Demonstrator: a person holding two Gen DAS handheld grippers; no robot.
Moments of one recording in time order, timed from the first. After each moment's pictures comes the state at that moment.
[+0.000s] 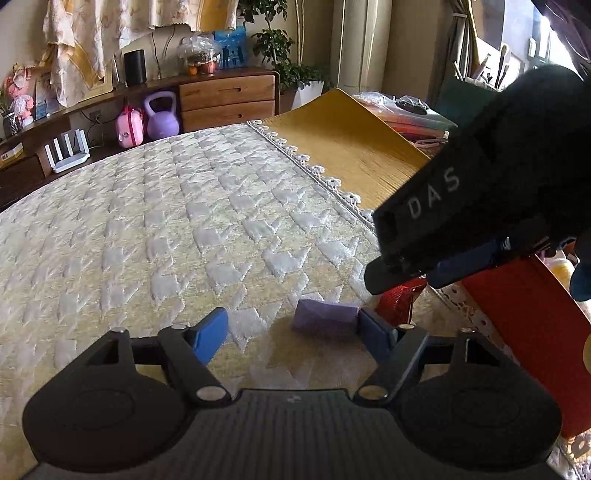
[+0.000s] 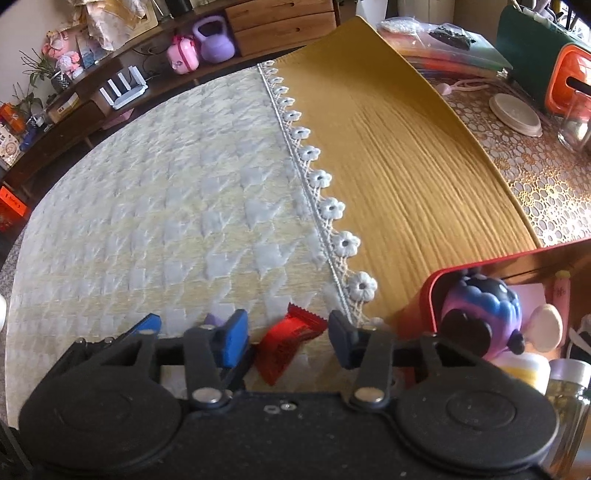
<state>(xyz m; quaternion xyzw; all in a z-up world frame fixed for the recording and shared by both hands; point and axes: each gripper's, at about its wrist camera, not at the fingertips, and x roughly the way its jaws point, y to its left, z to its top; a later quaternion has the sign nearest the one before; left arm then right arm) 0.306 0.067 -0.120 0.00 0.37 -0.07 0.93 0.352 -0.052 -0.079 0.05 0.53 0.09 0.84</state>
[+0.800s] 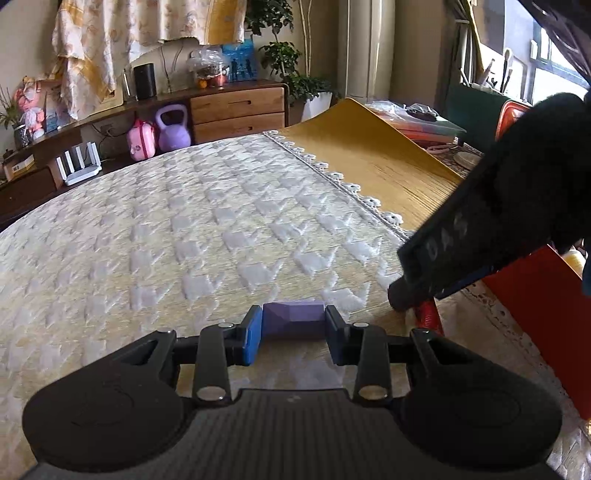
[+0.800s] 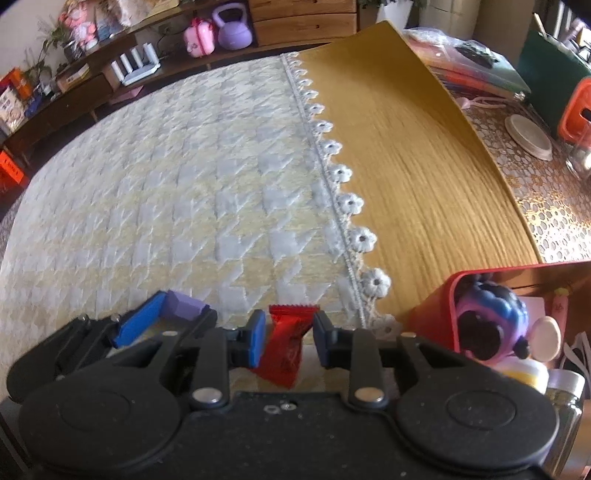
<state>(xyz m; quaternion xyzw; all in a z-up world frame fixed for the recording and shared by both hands) 0.291 0.081 -0.120 0.02 0.35 -0.05 0.94 0.344 -0.027 -0.083 -0.02 0.53 0.11 0.84</state>
